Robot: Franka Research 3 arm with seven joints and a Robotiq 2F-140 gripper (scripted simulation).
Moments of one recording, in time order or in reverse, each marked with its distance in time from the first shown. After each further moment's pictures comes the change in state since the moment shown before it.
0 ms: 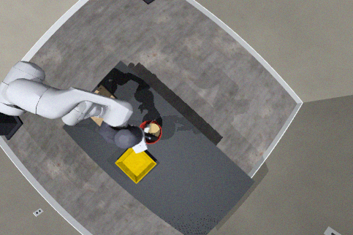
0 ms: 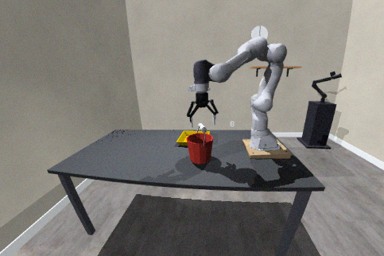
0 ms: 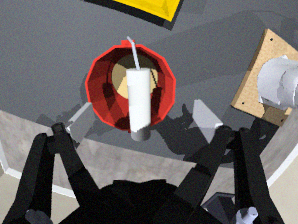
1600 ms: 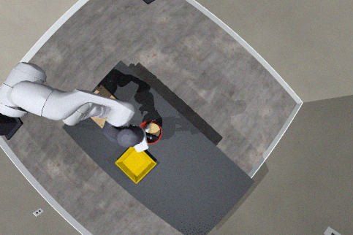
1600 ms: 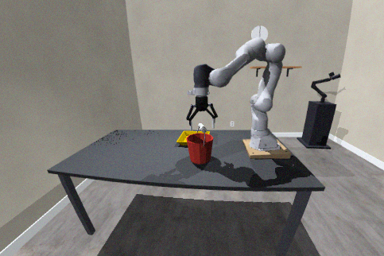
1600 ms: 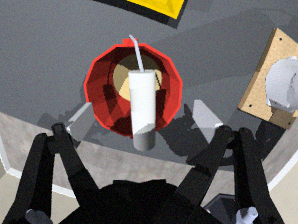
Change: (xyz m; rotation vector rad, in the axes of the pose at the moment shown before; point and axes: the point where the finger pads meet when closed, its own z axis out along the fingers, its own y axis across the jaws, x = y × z) arm -0.001 -0.006 0.023 0.015 -0.002 0.004
